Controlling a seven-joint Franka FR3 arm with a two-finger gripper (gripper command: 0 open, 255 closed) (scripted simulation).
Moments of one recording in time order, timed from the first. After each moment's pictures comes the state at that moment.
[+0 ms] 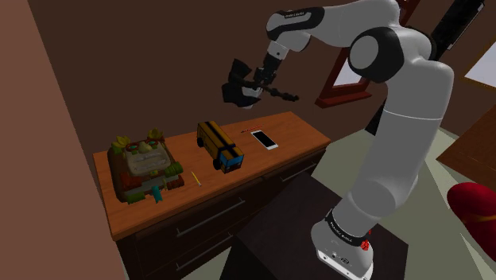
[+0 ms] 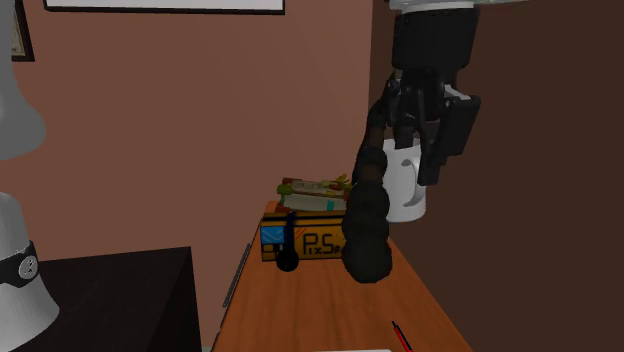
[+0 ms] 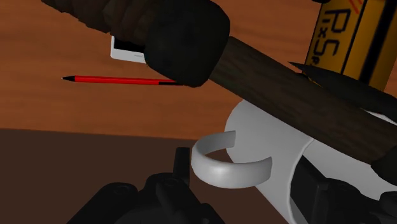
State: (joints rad) arm -0.15 0.31 -0.30 -1.62 0.35 1.89 -0.48
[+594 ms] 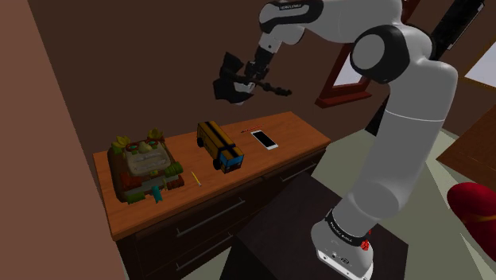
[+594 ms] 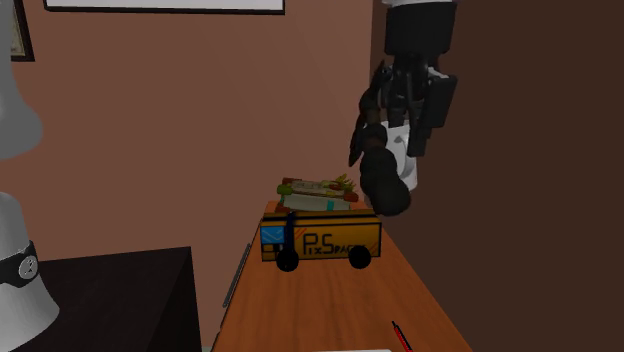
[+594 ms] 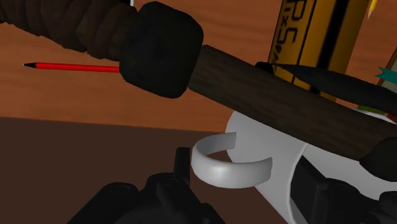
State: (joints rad) arm -0.09 0.29 -0.27 -1.60 0.33 1.87 -0.38
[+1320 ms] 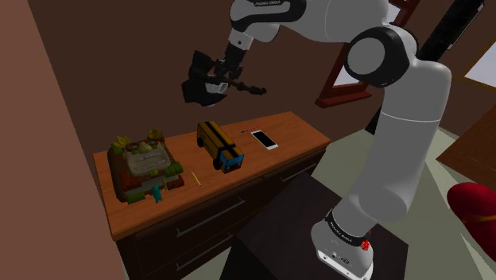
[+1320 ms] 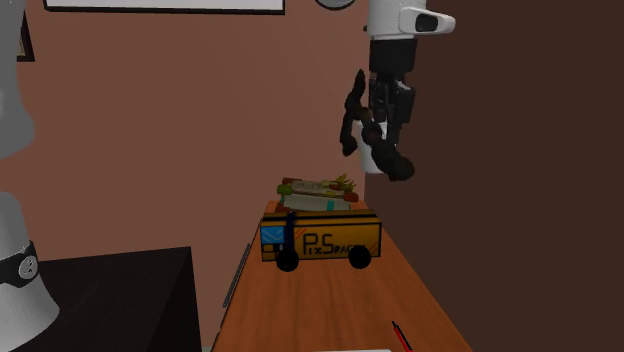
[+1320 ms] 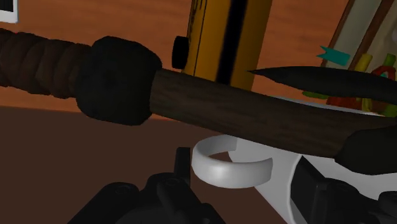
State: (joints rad) arm 0.06 0.33 -0.19 -1.55 0.31 1.92 -0.15
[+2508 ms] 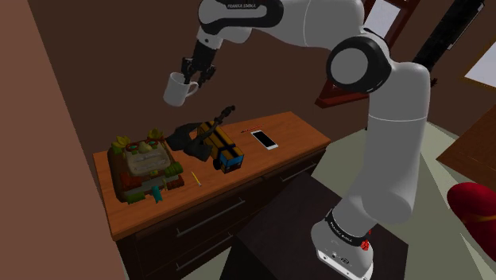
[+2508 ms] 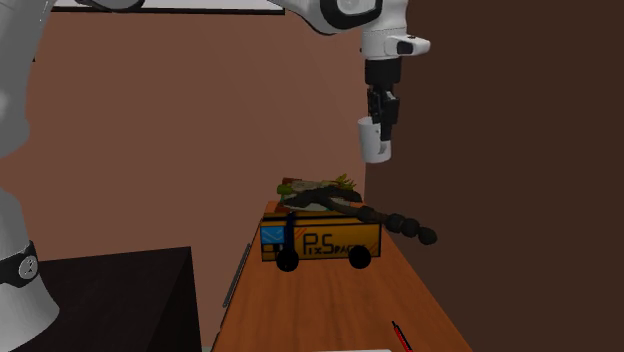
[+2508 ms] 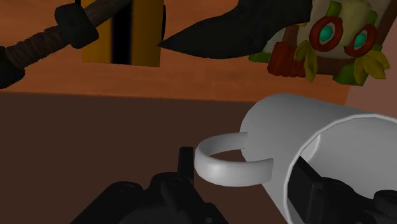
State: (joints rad) arm 0.15 0.45 -0.10 -1.40 0.28 1.99 0.10
